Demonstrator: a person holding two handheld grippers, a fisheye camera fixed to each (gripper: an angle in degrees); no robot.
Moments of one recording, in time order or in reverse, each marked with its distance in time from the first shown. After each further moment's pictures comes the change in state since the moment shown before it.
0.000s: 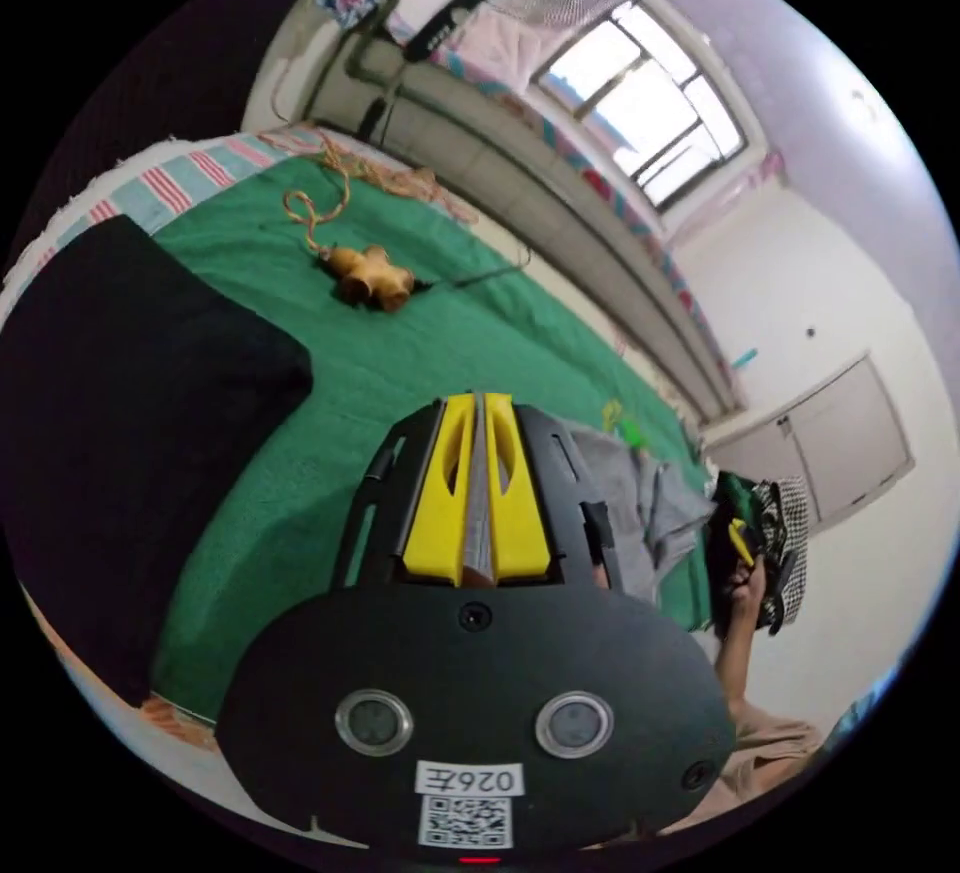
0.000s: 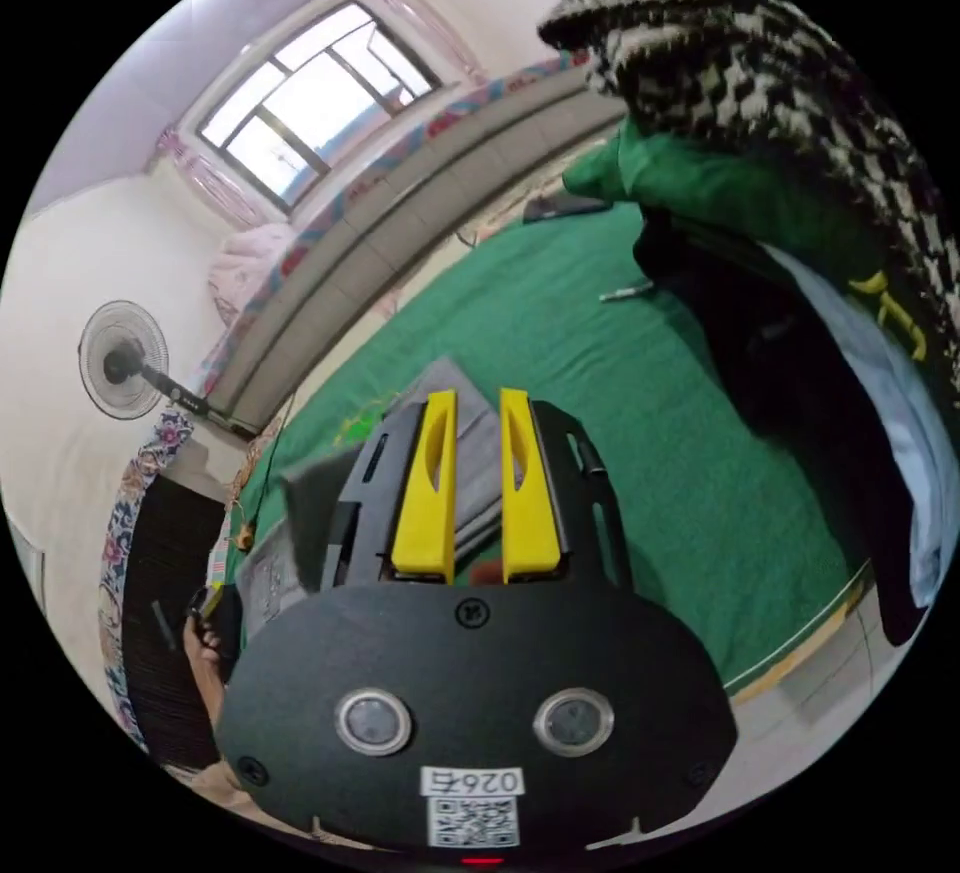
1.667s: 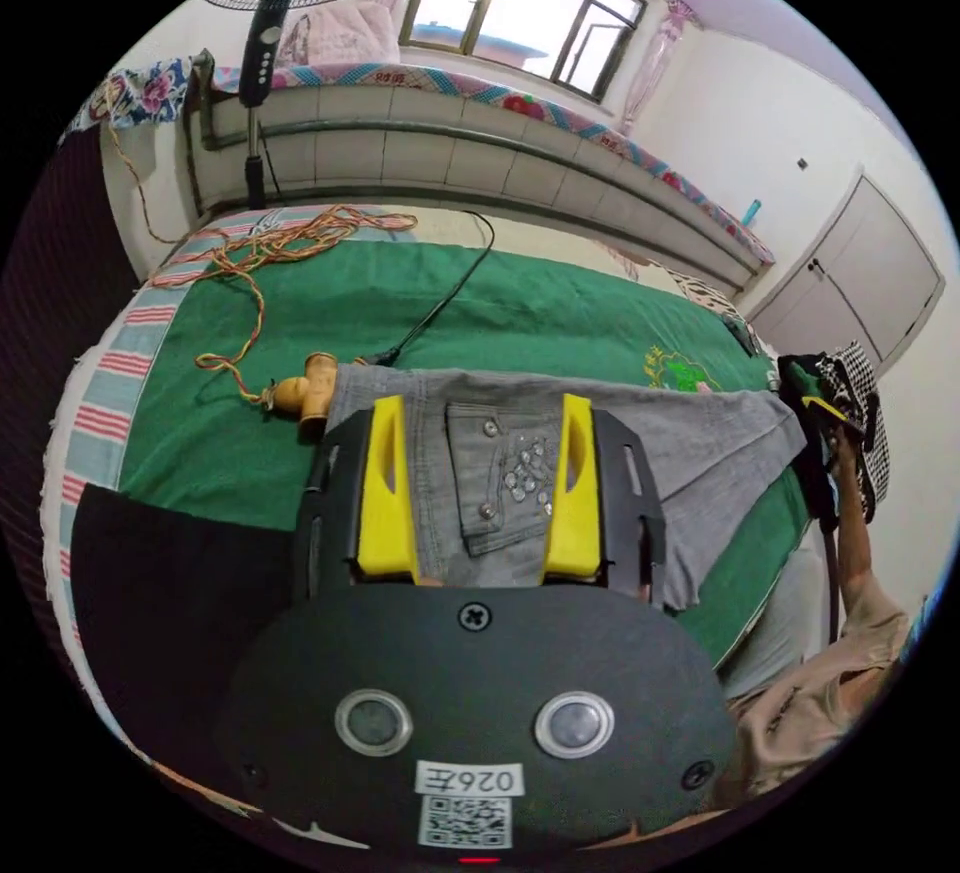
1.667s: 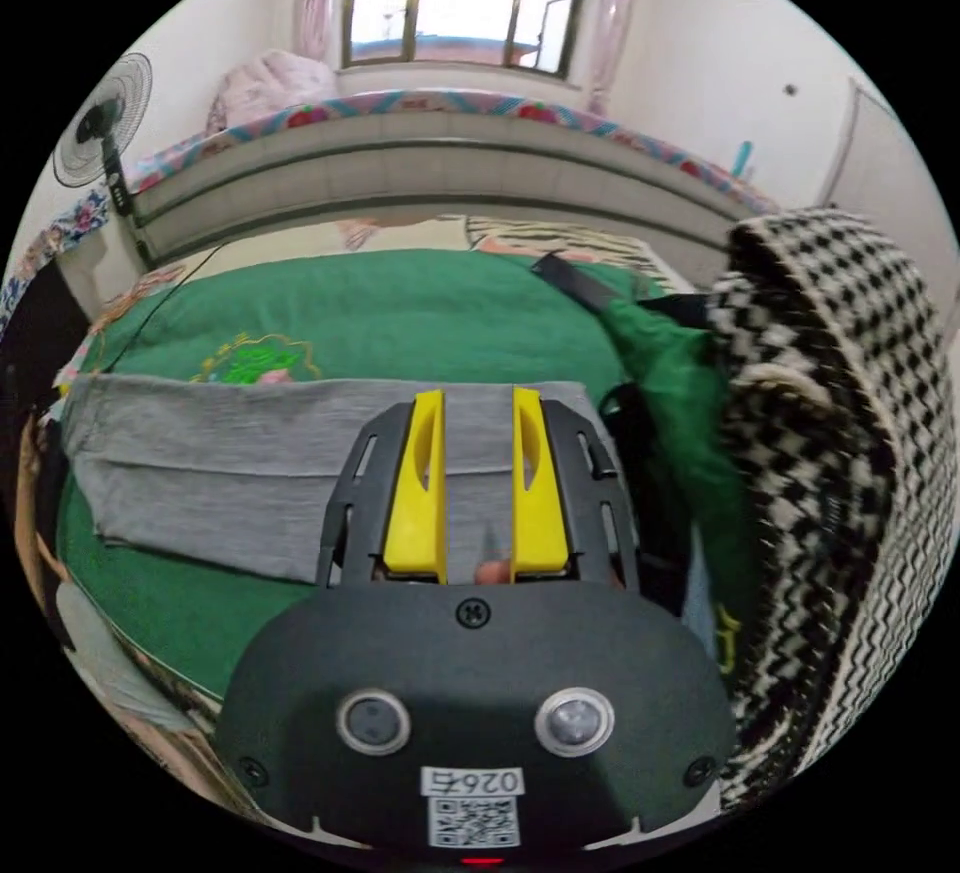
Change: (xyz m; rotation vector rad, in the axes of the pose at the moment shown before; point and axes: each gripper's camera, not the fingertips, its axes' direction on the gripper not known) left arm 0.011 -0.076 0.032 0.265 0.418 0.394; right arm 0.017 -0.115 -0.089 0.047 0.266 -0.578
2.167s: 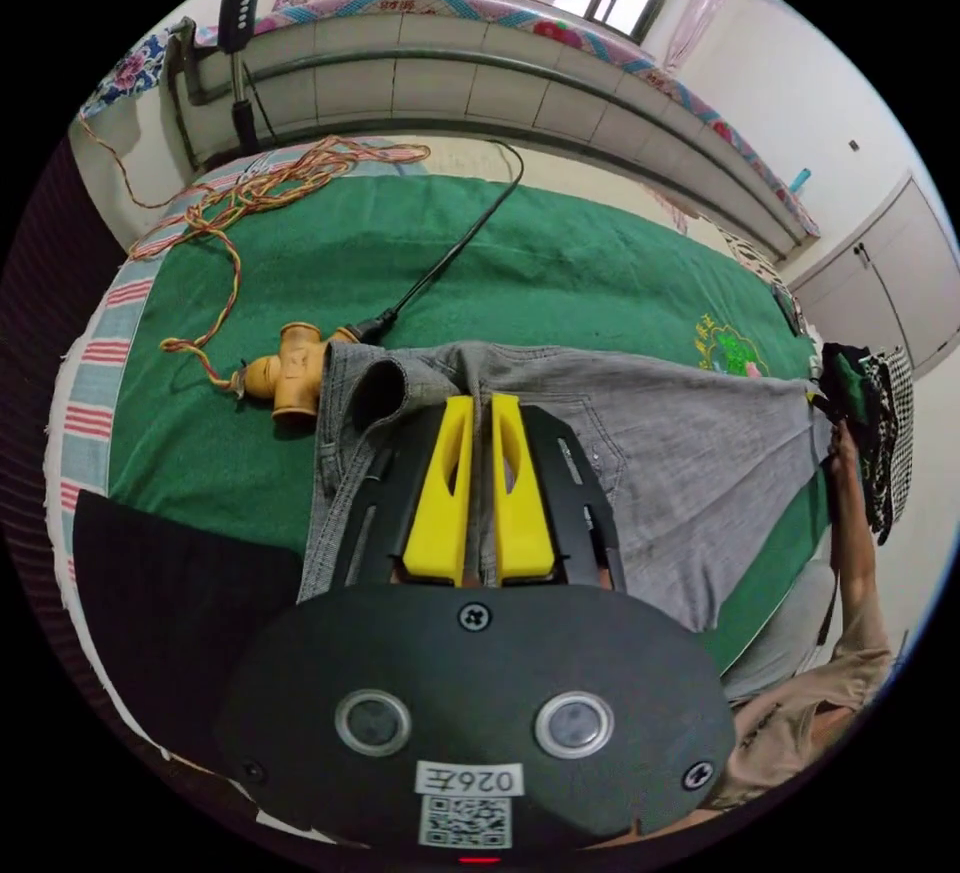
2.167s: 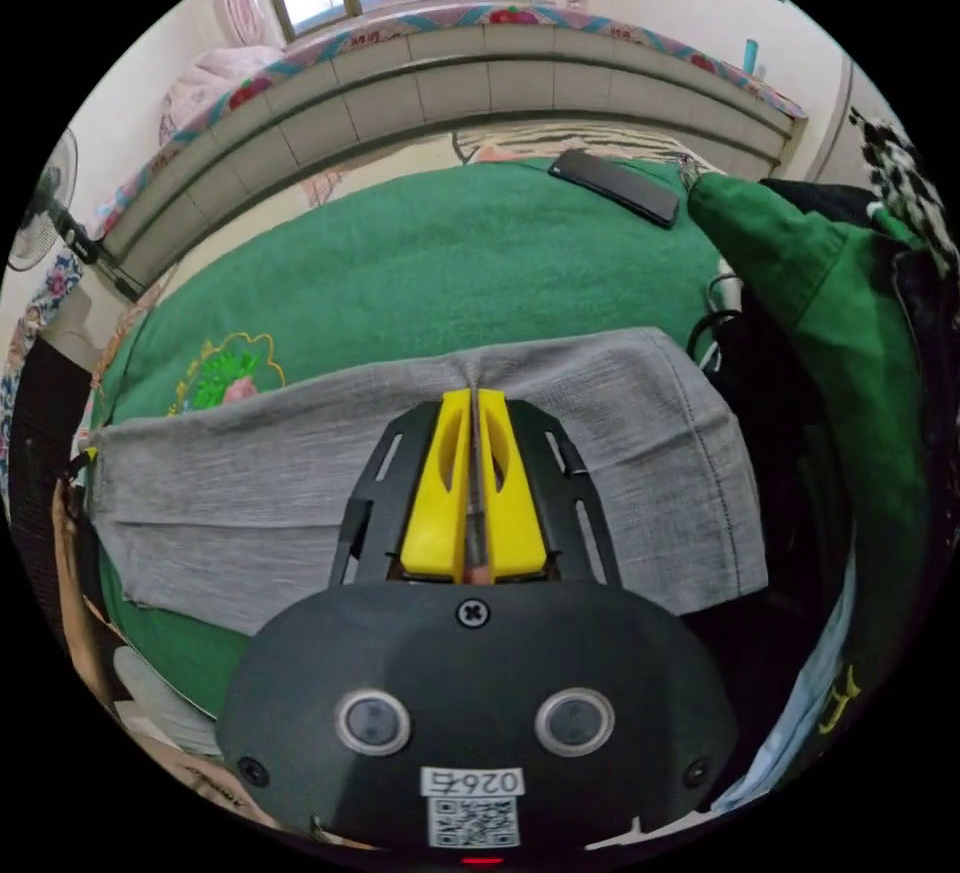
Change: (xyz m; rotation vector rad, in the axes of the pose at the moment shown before) left arm -0.015 -0.021 0.027 -0.191 -0.078 -0.034; right arm 0.051 0.012 0.076 -0.209 -0.132 0.140
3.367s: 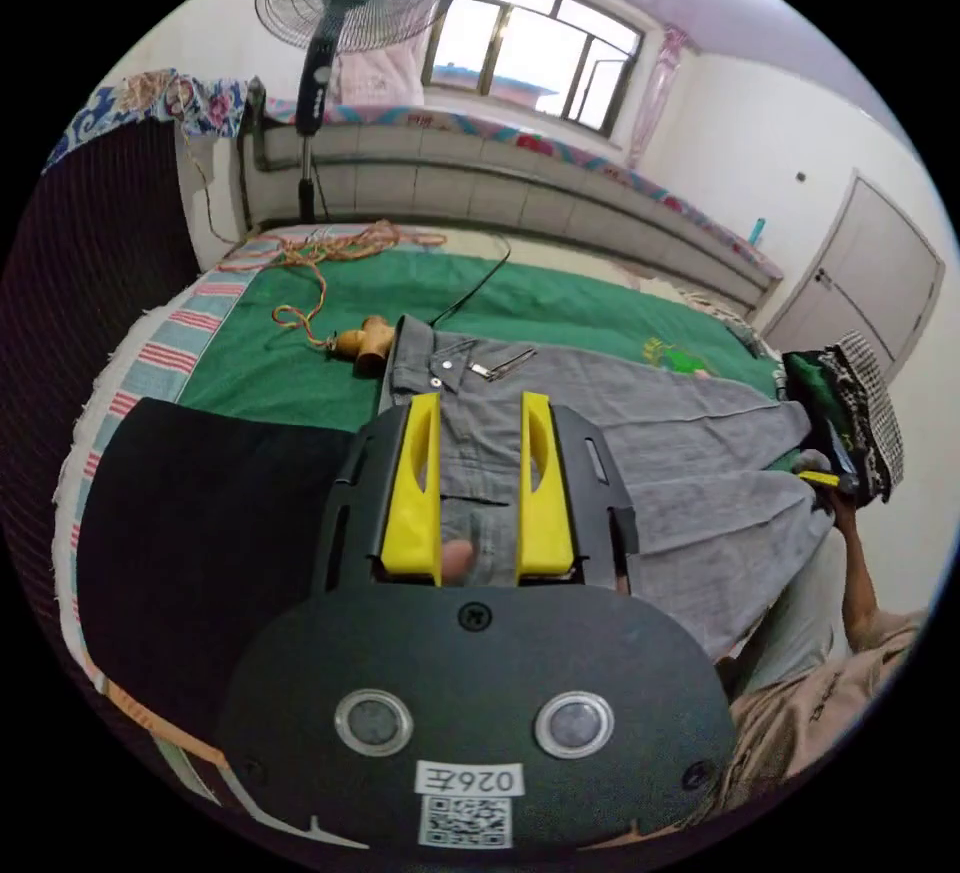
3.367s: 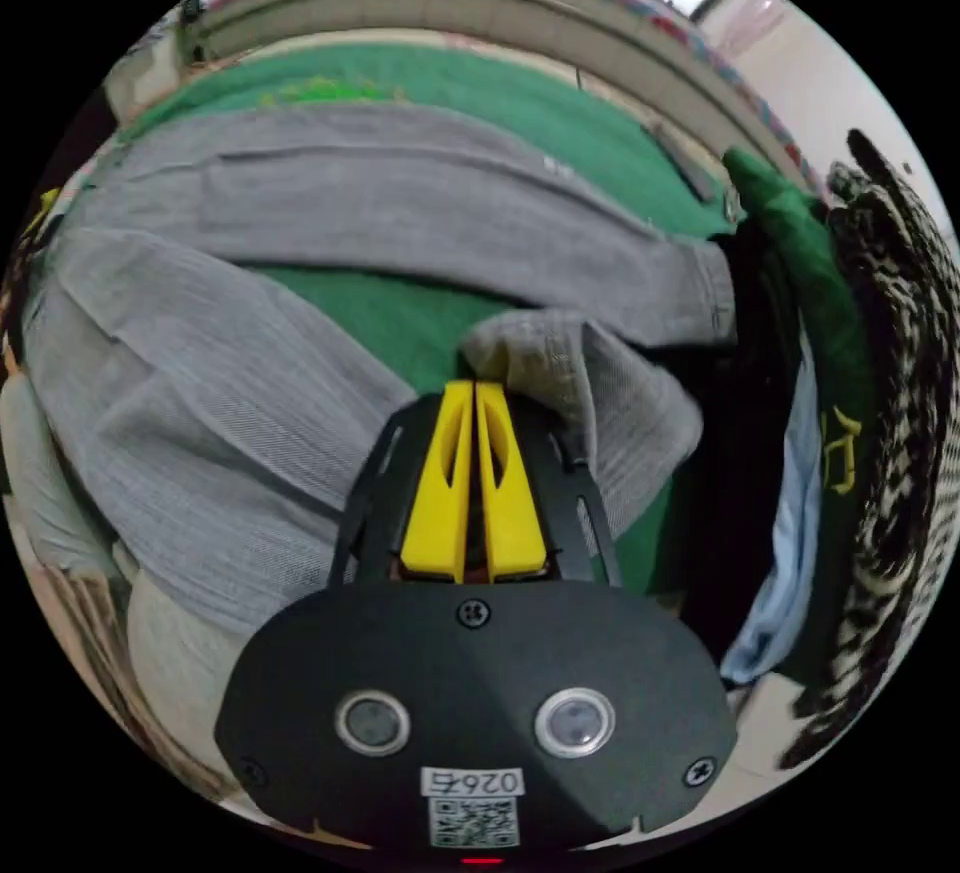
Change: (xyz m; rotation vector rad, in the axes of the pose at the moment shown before) left arm -0.025 0.118 -0.096 0.307 0.001 0.008; right arm -0.033 0.161 -0.046 -0.173 0.194 -0.394
